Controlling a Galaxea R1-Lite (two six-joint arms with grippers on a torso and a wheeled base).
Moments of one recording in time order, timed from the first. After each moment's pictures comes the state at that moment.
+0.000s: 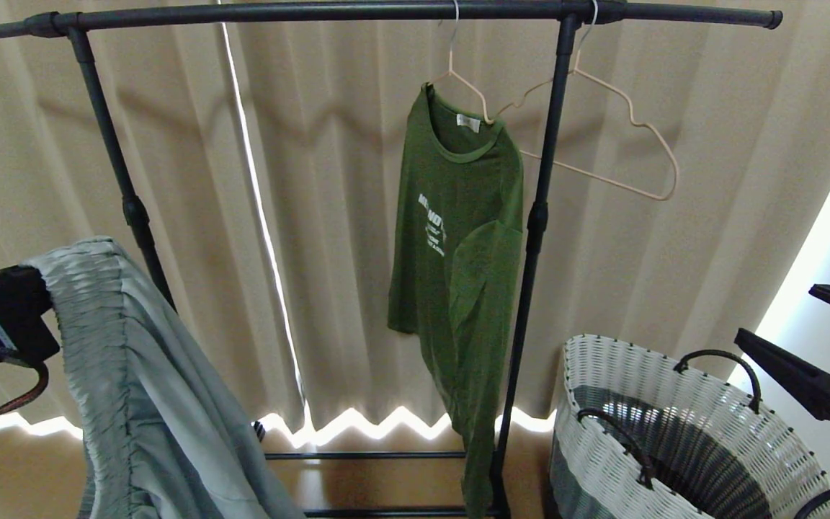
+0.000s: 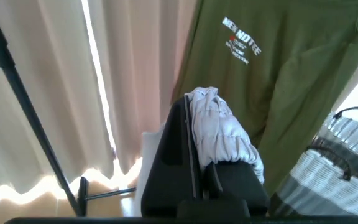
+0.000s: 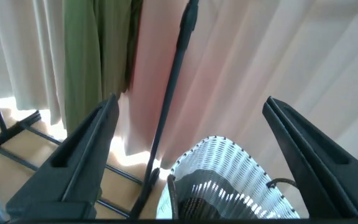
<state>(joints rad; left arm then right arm) -0.24 1.03 -0.63 -0.36 -0.03 -0.09 0.01 1.05 -0.30 -0.71 0.32 -0.18</state>
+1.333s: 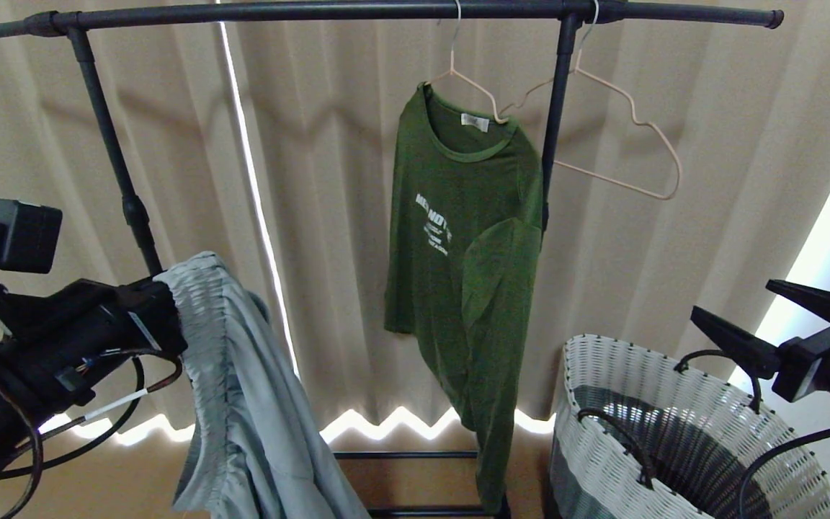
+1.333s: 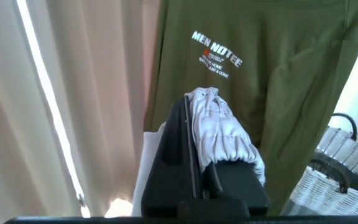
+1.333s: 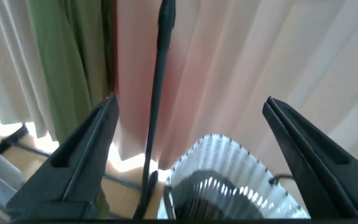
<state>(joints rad) -0.20 1.41 -0.37 -1.12 -0.22 -0.10 0.07 1.26 -0.31 -0.84 0.17 -0.12</state>
